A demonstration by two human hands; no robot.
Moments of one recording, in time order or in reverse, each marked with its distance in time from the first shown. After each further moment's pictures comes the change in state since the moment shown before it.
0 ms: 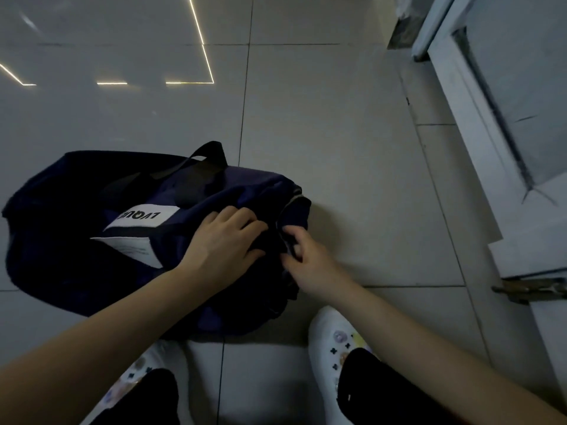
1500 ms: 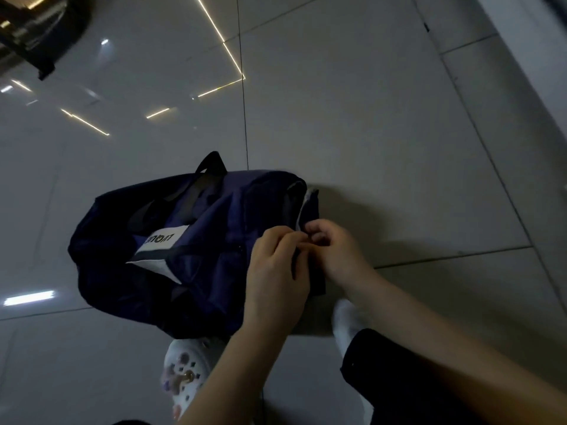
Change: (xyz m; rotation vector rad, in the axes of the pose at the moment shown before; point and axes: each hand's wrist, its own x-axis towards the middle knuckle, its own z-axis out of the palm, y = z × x) left_hand 0.005 0.114 0.005 -0.289 0.198 -0.304; right_hand 0.005 0.040 -0.007 0.630 0.106 0.076
